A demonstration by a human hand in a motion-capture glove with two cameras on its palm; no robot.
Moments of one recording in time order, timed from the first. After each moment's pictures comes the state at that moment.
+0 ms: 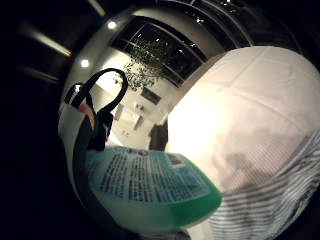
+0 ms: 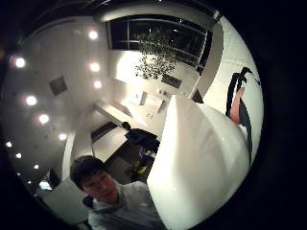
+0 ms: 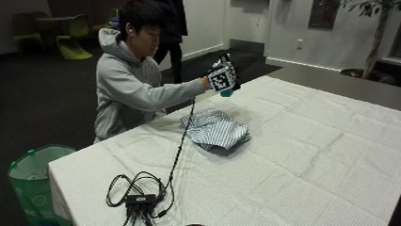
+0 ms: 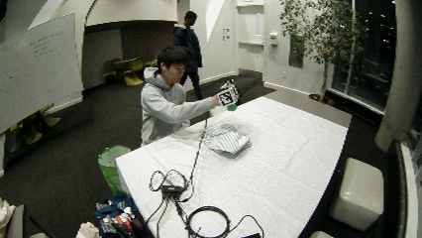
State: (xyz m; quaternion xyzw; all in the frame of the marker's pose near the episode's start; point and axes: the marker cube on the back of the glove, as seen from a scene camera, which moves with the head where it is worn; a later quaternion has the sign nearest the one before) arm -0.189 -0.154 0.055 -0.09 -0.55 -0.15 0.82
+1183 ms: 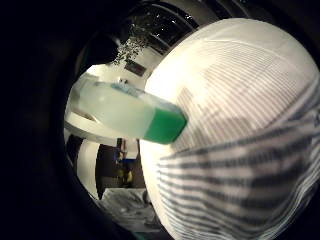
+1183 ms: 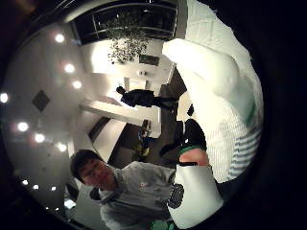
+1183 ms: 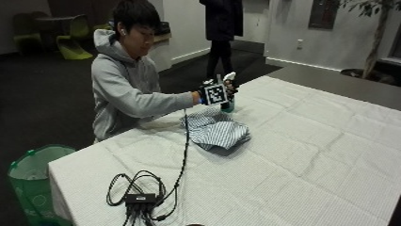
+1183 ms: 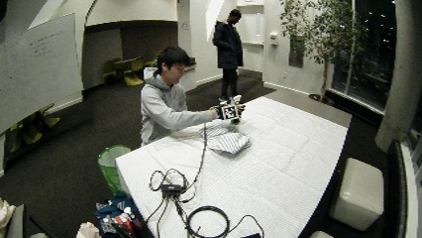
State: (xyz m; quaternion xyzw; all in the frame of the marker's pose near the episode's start) arm -0.154 -0.102 0.111 -0.21 -0.49 -0.15 0.83
